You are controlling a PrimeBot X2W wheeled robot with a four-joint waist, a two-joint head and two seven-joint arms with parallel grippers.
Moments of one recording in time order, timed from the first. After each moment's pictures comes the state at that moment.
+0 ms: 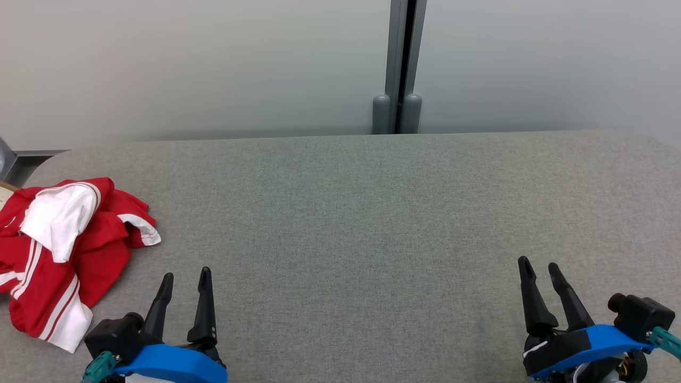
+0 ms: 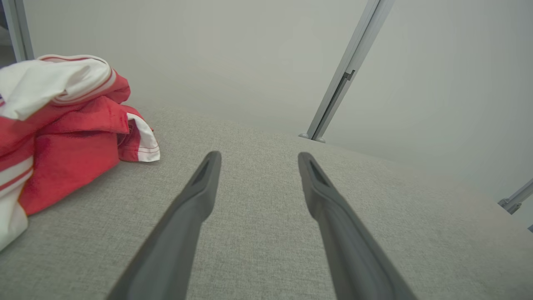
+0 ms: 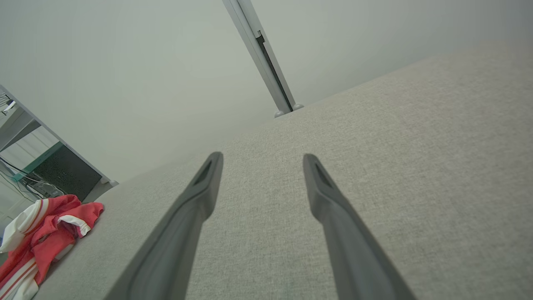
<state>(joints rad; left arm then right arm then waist) -0.01 0.18 -0.19 0.22 -0.52 -0.03 -0.18 -0.05 -0.04 -0.02 0.23 0.51 0.13 -0.10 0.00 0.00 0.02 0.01</state>
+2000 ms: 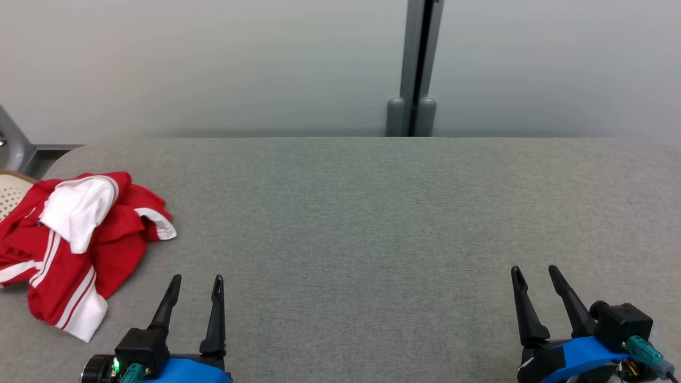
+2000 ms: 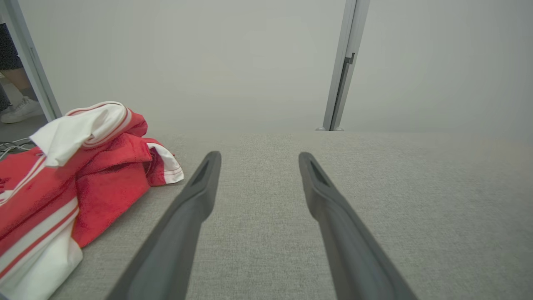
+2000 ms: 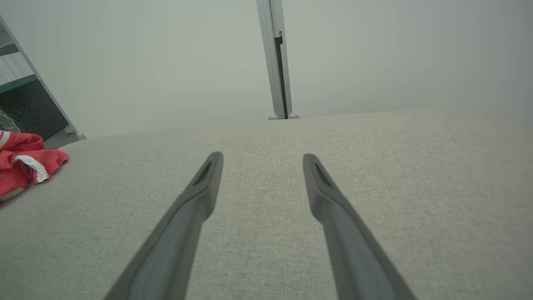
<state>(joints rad) 0.00 0.21 -0.25 0.24 -0.31 0.03 -0.25 -0.02 -0.05 -0.01 0.23 0.21 0.13 -0.17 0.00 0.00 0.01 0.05</state>
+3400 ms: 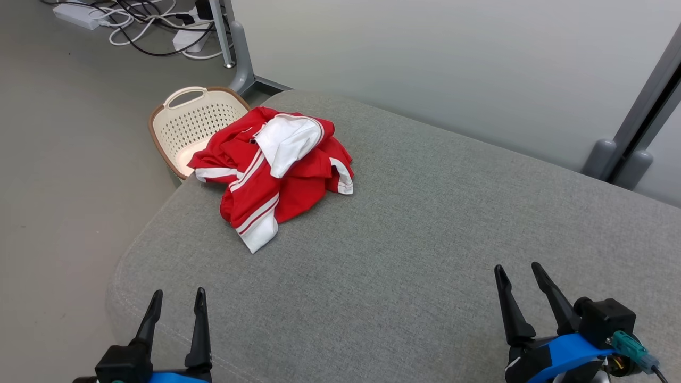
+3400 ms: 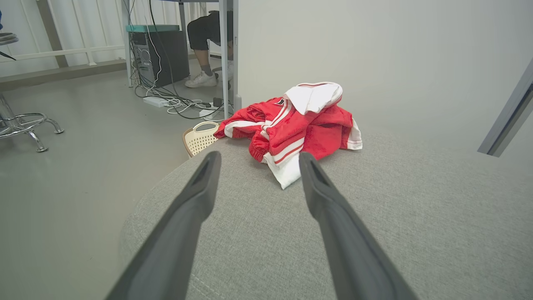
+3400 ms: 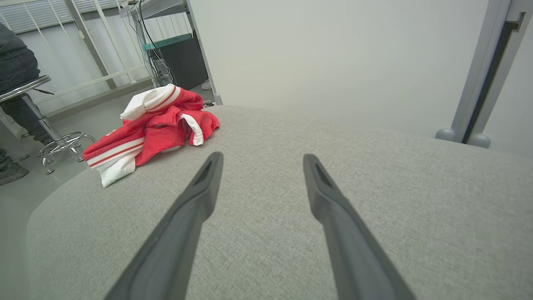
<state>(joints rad) 0.07 0.23 -0.23 0.15 -0.35 0.09 -0.23 -0.04 -0.05 0.04 0.22 0.21 0.13 -0.16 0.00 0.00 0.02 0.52</state>
